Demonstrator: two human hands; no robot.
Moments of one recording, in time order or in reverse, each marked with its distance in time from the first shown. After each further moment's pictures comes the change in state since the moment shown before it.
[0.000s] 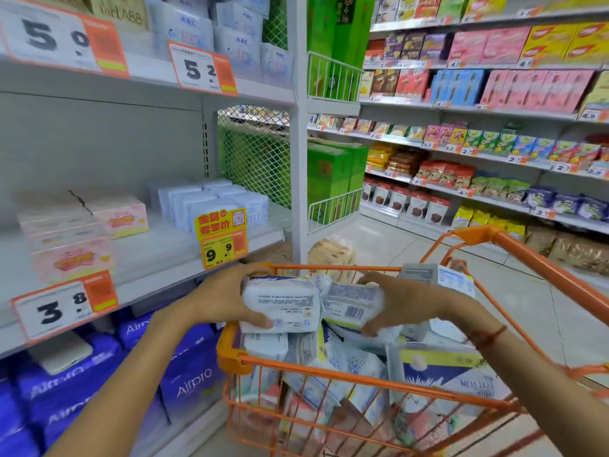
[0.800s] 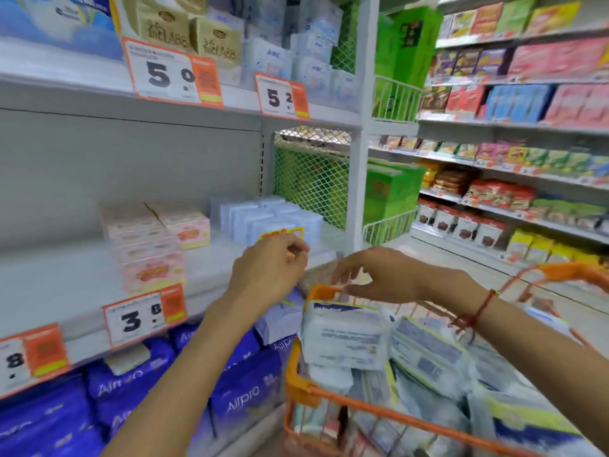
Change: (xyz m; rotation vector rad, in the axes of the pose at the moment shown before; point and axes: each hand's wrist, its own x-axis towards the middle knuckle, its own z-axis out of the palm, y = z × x) left_hand -0.019 0.044 -0.054 0.166 0.549 -0.101; right_hand 0.062 -0.108 -0.032 -0.252 0.257 -0.573
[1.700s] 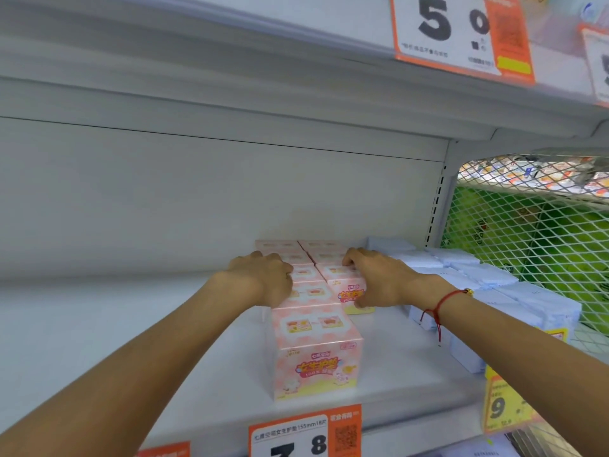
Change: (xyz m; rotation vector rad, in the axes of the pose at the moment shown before) left_hand 0.116 -0.252 -0.120 0.771 -0.359 -0.407; right_hand 0.369 -0.093 0.069 -0.095 0.073 -0.204
